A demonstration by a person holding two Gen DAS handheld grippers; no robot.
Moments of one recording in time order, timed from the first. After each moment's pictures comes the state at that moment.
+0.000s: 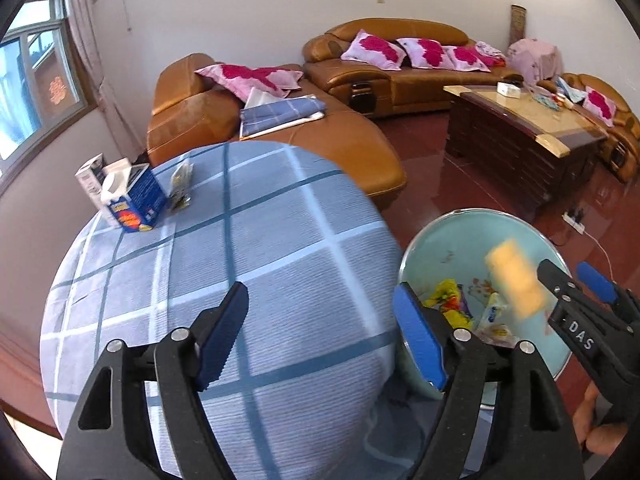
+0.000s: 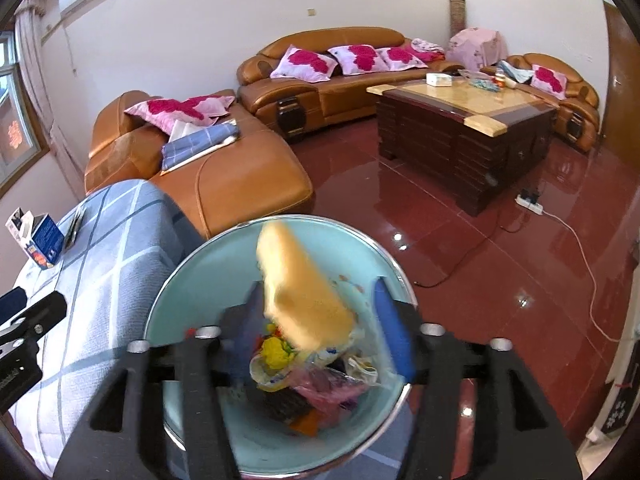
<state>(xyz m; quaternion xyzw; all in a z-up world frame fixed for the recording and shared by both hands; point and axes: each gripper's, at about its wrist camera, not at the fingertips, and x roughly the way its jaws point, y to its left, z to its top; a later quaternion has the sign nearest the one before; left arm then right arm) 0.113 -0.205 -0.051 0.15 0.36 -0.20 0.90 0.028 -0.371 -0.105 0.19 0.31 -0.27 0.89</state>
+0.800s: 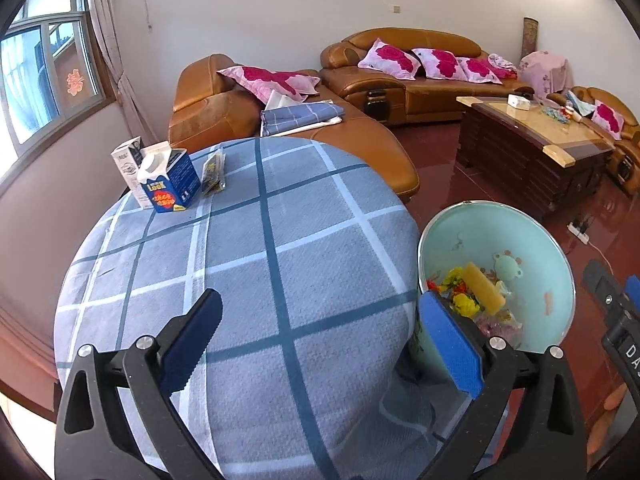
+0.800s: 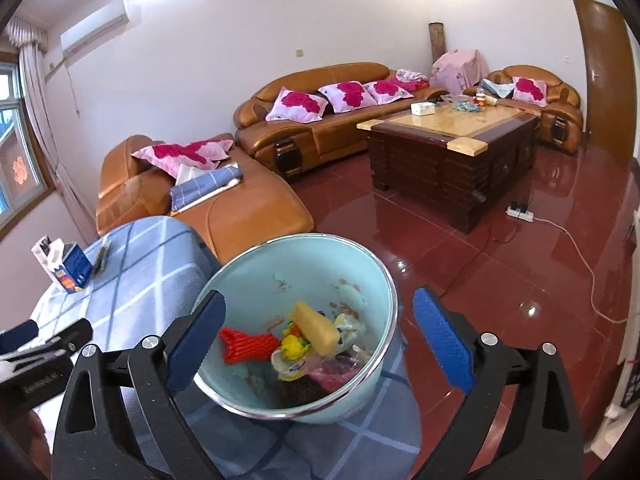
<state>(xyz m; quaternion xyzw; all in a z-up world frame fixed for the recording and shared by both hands) 0.078 -0.161 -0.042 0.14 0.35 -0.18 0.91 -0.041 -0.329 -0.067 0.19 0.23 -0.29 0.91</state>
